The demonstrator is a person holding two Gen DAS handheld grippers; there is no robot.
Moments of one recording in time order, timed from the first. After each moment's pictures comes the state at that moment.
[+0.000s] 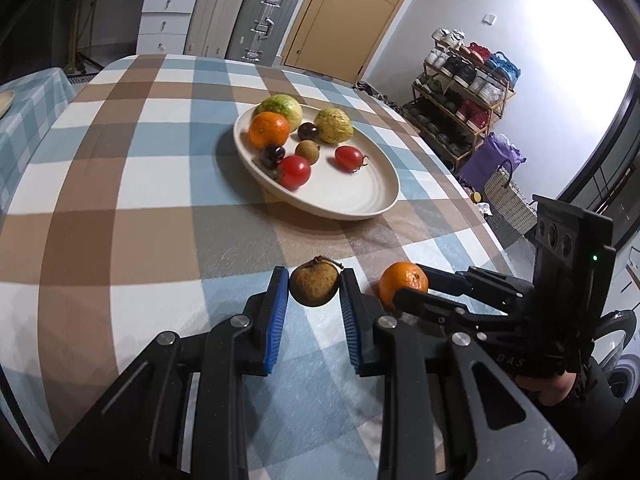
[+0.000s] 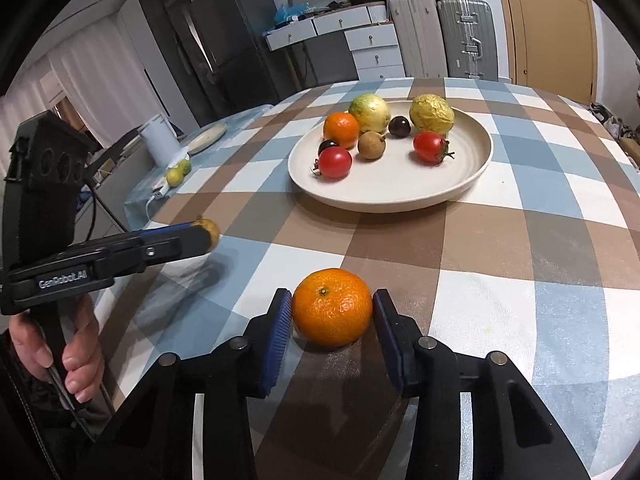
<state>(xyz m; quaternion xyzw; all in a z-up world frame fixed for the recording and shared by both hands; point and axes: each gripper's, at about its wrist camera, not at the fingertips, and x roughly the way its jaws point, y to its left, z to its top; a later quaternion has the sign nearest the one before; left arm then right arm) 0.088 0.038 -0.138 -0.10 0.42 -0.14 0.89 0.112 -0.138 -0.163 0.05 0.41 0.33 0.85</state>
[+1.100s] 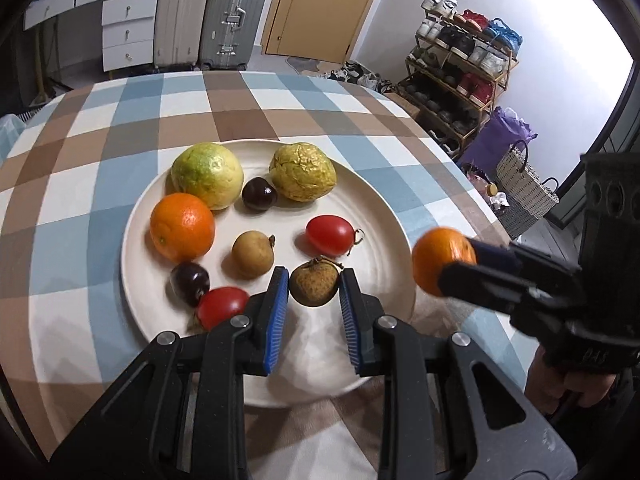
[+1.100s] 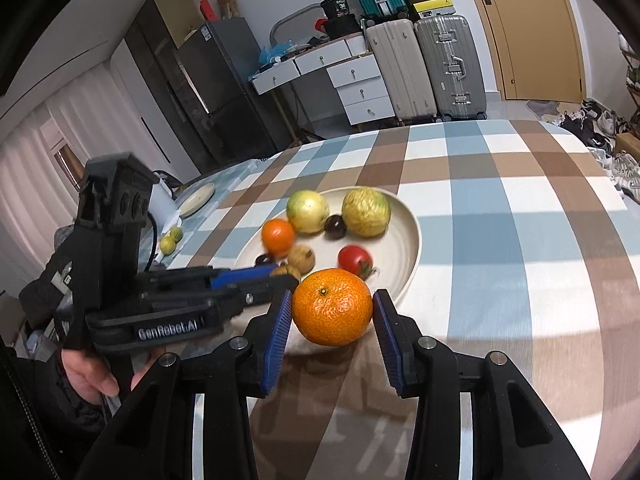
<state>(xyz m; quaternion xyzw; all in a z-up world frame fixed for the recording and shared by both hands) 0.251 -0.037 -0.156 -0.04 0.45 -0.16 0.88 0.214 -0.191 -0.131 0.11 0.37 0.33 0.86</state>
